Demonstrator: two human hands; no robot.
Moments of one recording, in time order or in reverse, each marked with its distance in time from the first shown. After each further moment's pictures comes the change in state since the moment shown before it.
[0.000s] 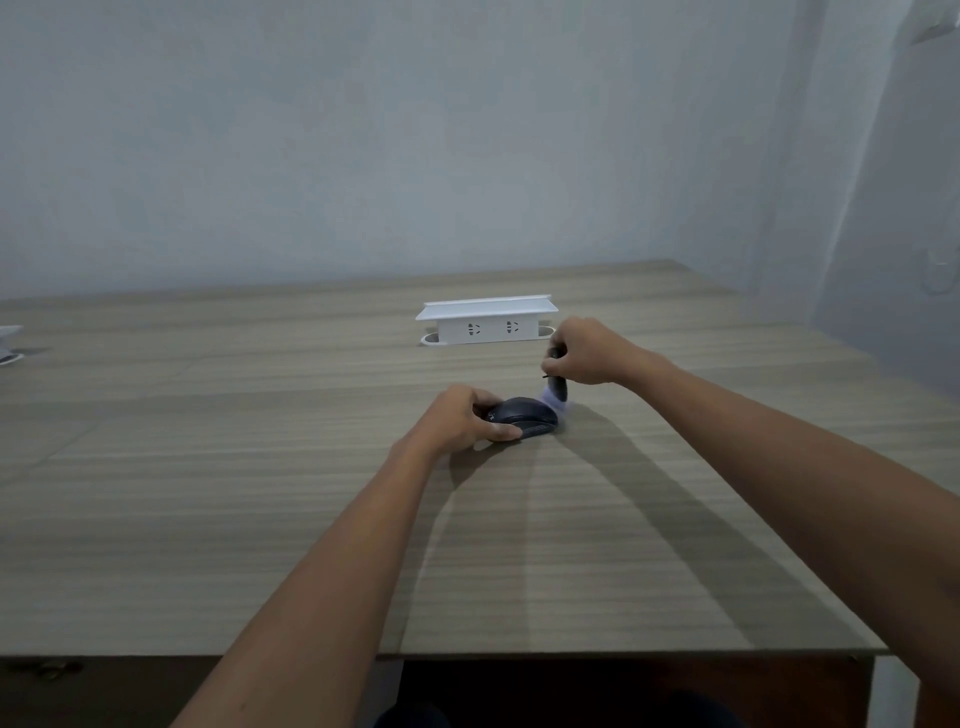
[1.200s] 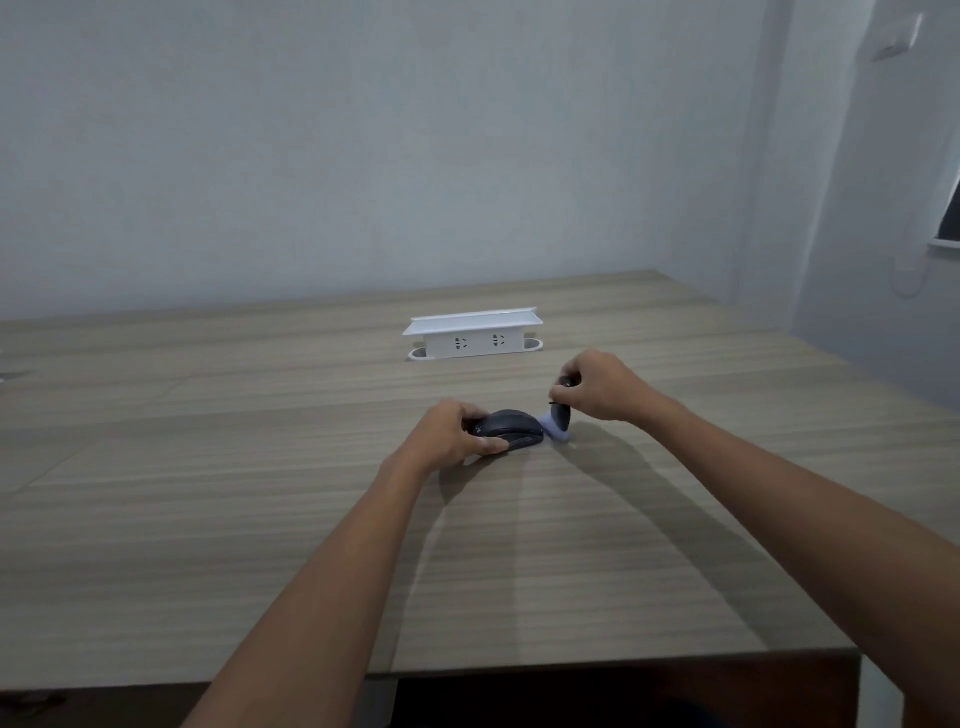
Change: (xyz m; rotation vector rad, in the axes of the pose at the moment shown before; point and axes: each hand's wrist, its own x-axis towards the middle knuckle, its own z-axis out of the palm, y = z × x) left_hand 0.001 -0.001 0.002 0.007 0.006 -0.014; right_hand -0.035 0.024 0.004 0.133 0.079 0.097
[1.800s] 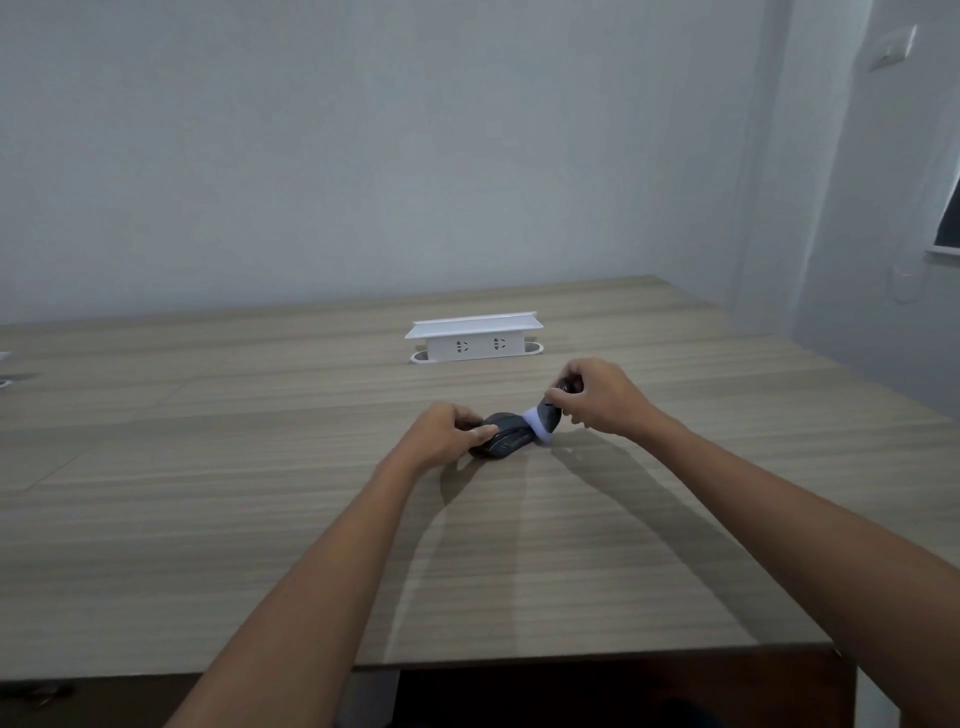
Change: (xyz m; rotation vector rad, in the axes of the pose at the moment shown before) left_hand -0.009 0.005 -0.003 -0.041 0.066 -0.070; right_hand -0.015 0.002 0.009 0.169 0.111 -0.003
